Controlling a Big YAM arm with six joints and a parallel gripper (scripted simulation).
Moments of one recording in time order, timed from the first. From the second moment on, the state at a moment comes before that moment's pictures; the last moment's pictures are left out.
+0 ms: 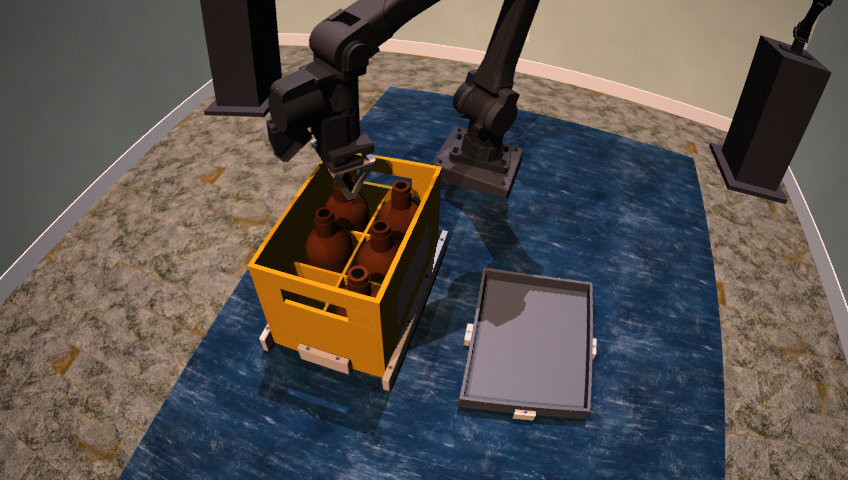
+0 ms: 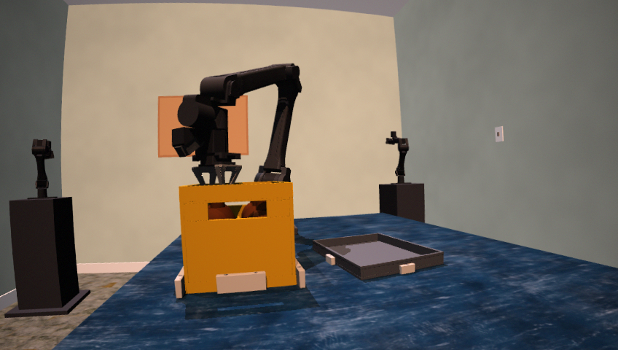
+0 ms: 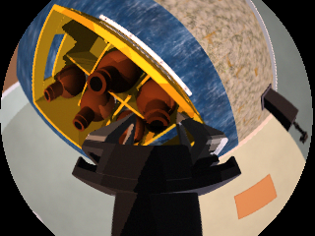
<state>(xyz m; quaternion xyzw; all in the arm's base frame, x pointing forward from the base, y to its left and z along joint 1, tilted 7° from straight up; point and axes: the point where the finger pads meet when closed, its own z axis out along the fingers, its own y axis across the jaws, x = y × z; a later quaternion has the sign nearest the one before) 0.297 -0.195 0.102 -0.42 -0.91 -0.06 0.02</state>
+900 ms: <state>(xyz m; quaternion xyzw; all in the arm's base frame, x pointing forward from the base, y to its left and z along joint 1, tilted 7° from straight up) 0.296 -0.203 0.157 -0.42 -0.91 -0.06 0.01</state>
